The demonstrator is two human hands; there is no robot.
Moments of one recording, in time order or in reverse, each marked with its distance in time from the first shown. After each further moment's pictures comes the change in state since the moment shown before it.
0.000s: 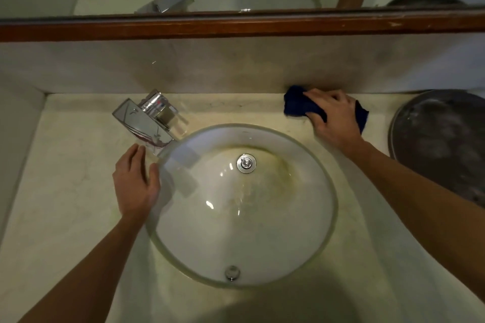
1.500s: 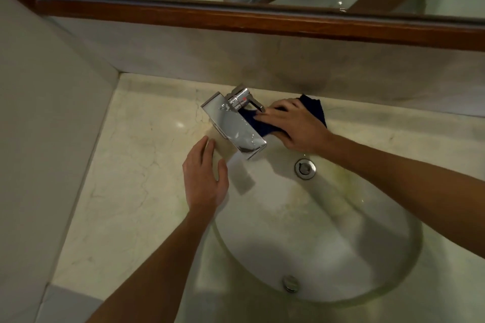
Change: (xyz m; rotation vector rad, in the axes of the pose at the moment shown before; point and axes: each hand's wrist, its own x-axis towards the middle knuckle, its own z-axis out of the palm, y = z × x) left_hand 0.001 -0.005 0.000 -0.062 -0.015 -0.020; right_hand 0.073 -0.197 0.111 0.086 -0.222 -0.719
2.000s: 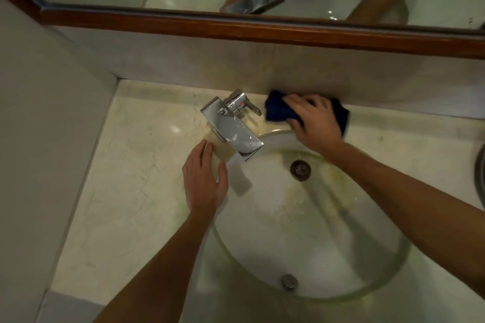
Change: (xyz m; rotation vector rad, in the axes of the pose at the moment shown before) left_hand -0.001 -0.001 0.002 0.001 0.036 0.024; right_hand -0.025 0.010 -0.018 -0.141 0.083 0.448
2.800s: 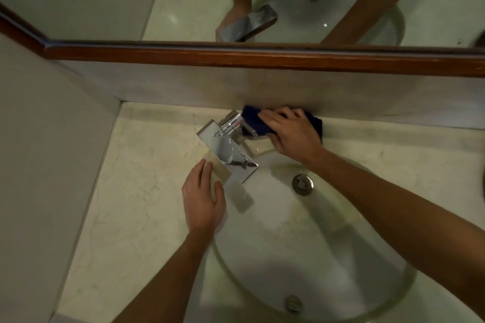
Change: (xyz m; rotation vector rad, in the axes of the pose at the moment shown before) left_hand 0.002 0.002 -0.006 0.017 -0.077 -0.065; right_hand 0.030 -0.022 0.009 -0.075 -0.028 -0.179
